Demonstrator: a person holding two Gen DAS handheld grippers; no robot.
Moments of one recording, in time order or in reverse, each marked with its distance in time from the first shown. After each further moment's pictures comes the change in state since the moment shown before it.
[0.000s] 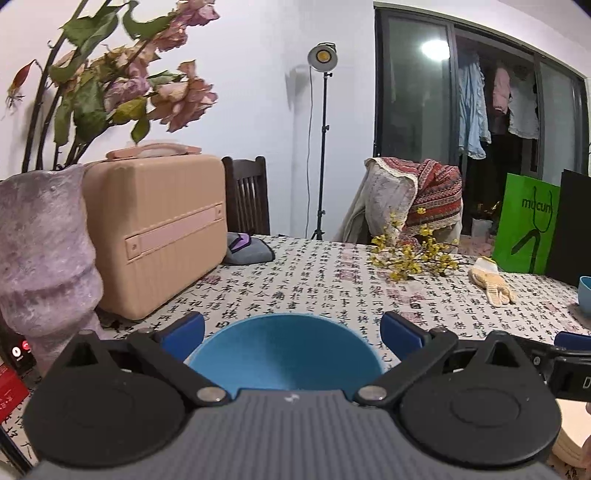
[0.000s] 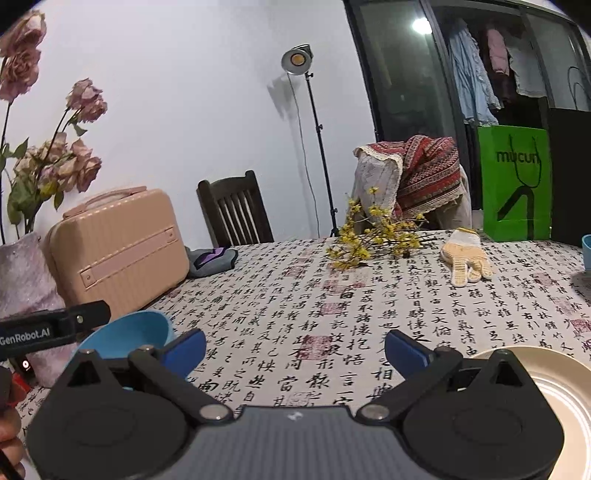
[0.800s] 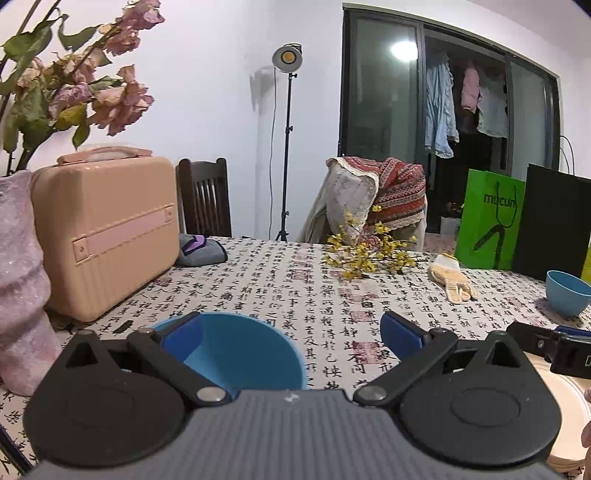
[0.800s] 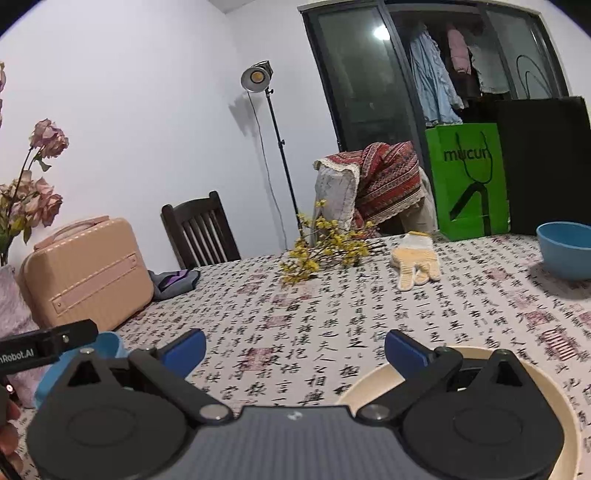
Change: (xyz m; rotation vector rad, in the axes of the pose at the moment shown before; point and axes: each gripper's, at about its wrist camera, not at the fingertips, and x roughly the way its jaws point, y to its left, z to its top) left arm 0.004 -0.042 -0.006 0.024 -0.004 -0.107; right arm -0.023 -0.057 -0.001 0.060 -0.052 -0.083
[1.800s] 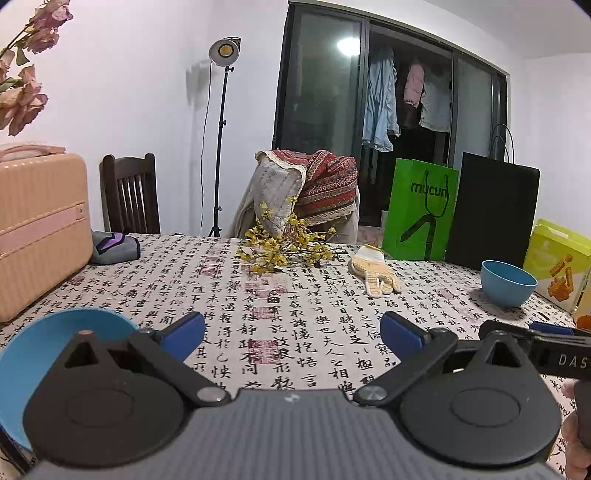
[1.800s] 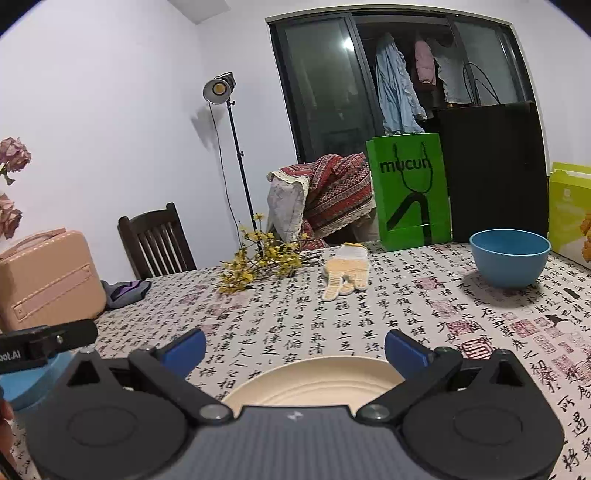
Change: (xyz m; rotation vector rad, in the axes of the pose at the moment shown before) left arm 0.016 -0.074 -0.007 0.028 0.012 -0.197; right arm -0.023 -0.072 0.001 0.007 -0.028 -0.107
